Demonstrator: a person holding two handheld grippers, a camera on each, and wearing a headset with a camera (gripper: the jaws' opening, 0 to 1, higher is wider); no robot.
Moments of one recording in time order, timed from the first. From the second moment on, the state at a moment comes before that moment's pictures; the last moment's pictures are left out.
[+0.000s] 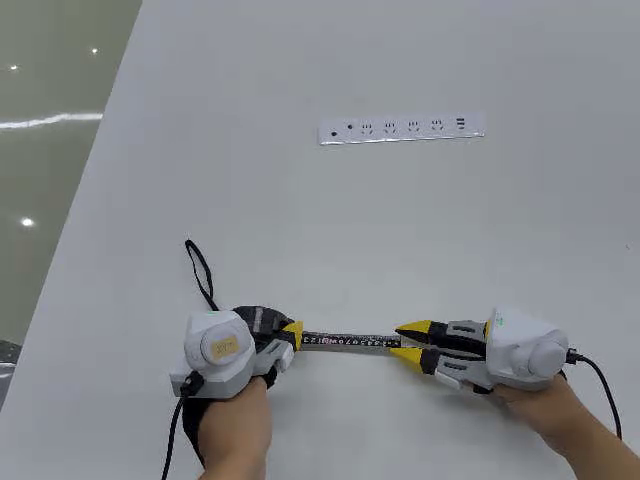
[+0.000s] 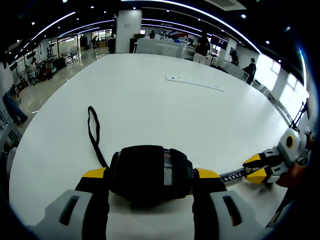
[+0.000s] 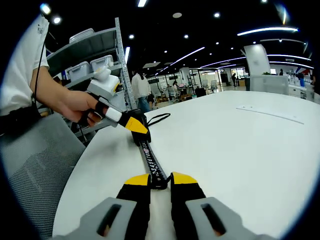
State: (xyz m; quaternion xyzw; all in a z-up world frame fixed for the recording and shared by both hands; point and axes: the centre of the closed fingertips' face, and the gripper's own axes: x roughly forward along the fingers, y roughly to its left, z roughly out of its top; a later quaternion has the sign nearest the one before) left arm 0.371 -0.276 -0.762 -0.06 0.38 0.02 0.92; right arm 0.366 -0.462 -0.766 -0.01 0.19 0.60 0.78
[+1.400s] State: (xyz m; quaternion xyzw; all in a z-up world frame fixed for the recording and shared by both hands) left arm 0.372 -0.276 -0.763 -0.06 0.38 0.02 0.92; right arm 0.367 -0.414 -0.765 -0.01 0.19 0.61 0.77
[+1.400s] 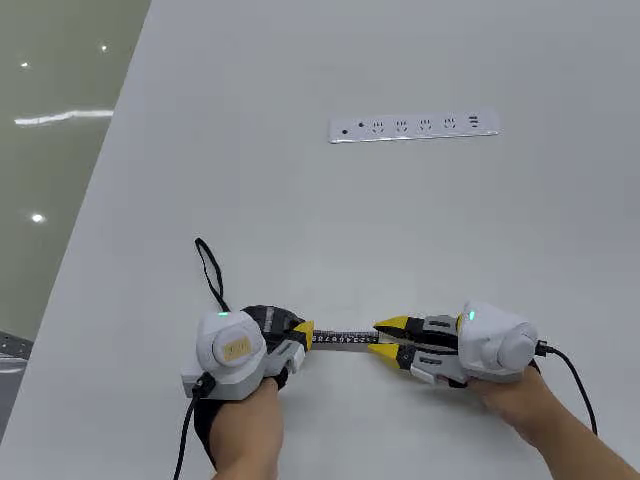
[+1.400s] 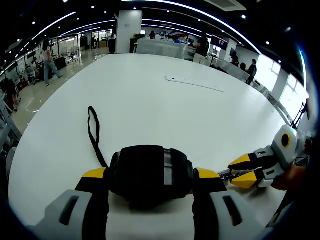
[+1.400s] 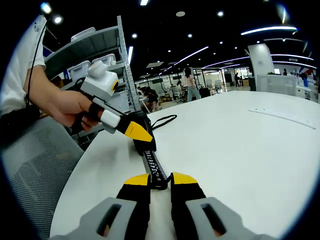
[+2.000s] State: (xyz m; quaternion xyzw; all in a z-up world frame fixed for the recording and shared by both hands) left arm 0.372 -0.275 -0.763 -0.06 0.38 0.02 0.92; right arm 0.370 -0.397 -0.767 -0.01 0.19 0.62 0.76
